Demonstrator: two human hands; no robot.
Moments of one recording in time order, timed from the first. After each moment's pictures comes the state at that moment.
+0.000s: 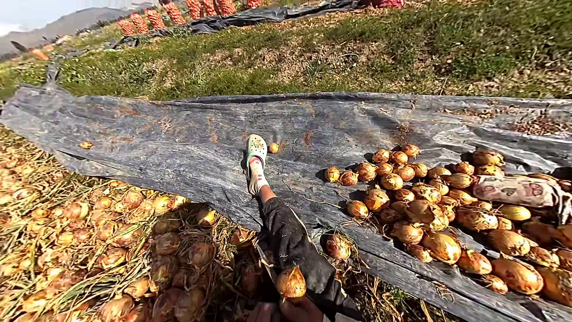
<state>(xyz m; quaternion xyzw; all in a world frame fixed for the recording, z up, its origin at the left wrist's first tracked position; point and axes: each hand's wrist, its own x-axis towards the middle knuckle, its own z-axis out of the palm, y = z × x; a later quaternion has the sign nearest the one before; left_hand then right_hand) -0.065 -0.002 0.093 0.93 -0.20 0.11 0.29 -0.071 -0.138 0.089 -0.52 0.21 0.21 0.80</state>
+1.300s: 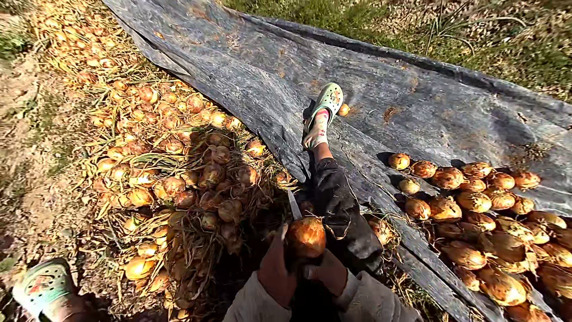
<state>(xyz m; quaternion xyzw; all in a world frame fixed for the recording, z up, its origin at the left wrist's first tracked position) -0.074 0.029 0.092 0.87 -0.07 0.12 0.48 -0.062 -0.122 0.072 -0.60 0.06 0.24 0.76</state>
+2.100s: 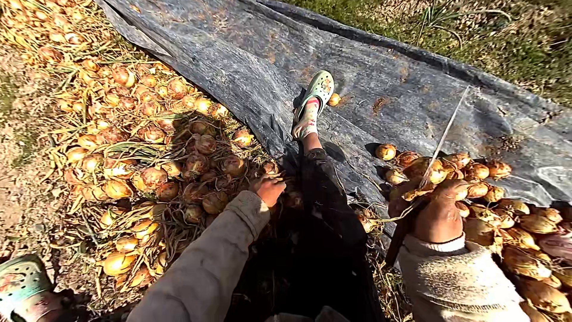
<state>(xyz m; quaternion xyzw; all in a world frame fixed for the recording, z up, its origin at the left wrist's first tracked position) 0.083 0.037 0.096 0.94 -0.22 -0.24 0.11 0.003 -0.242 0.139 -0.68 0.11 -0.21 0.70</state>
